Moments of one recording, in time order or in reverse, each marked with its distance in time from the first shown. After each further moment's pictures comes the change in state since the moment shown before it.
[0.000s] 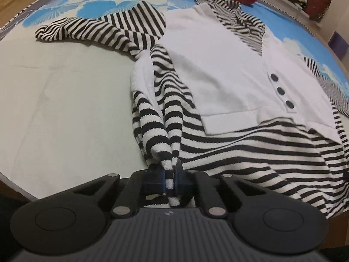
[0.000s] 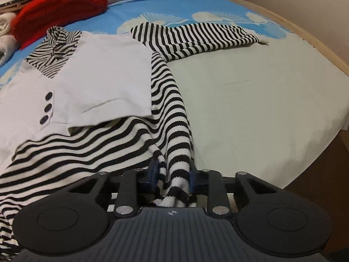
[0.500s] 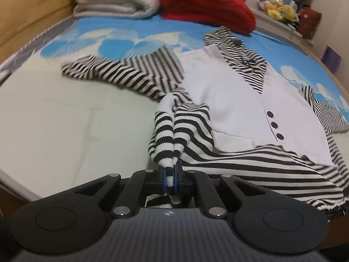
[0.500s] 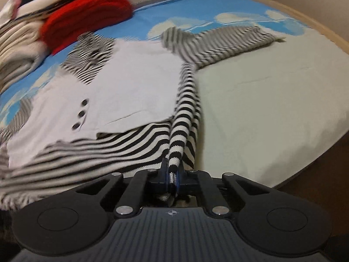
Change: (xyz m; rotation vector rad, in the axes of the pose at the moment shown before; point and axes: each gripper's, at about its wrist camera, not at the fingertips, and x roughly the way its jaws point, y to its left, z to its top) left arm -0.066 0.052 0.016 0.019 -0.135 0.009; right arm -0.050 -0.001 -0.009 0.000 0.008 0.202
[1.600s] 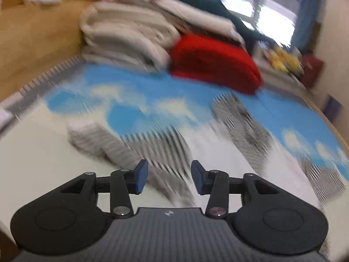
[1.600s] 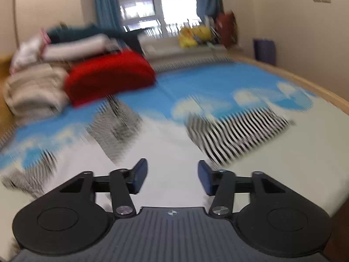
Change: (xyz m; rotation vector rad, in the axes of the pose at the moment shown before) left arm -0.036 0.025 0.150 -0.086 -0.310 0.043; right arm -0.056 0.041 0.081 -0.059 -0.420 0.058
